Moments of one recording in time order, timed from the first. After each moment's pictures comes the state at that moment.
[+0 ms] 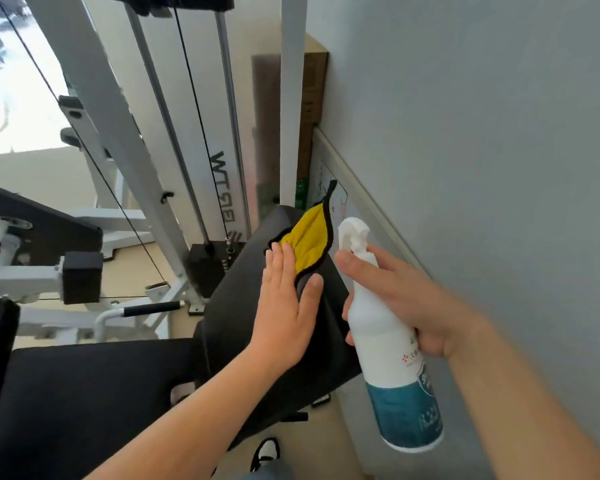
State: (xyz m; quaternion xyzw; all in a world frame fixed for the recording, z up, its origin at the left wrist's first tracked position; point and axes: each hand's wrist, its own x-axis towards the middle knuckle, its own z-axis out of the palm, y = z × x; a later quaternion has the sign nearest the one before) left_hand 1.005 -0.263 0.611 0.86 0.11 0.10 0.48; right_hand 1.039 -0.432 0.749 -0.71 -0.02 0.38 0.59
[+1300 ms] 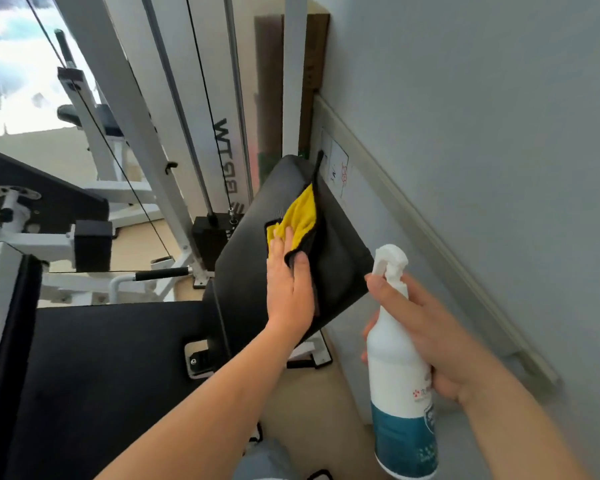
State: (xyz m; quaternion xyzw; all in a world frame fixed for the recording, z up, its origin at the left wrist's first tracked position) left_hand 0.956 -0.282 0.553 0.74 0.16 0.19 0.62; right_hand 0.921 -0.468 0.696 -0.71 0.07 0.31 0.63
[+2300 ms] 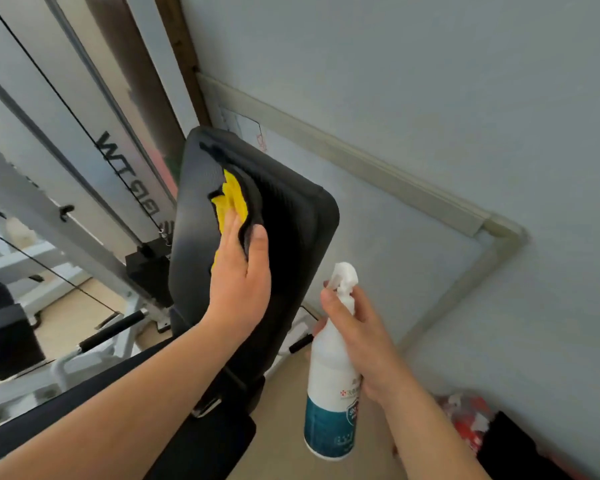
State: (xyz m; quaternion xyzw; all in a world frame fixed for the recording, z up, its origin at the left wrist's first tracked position) left_hand 0.927 -0.232 0.583 0.83 0.02 0.04 0.55; right_hand 0.838 -0.395 0.537 -0.63 0.19 0.12 0.74
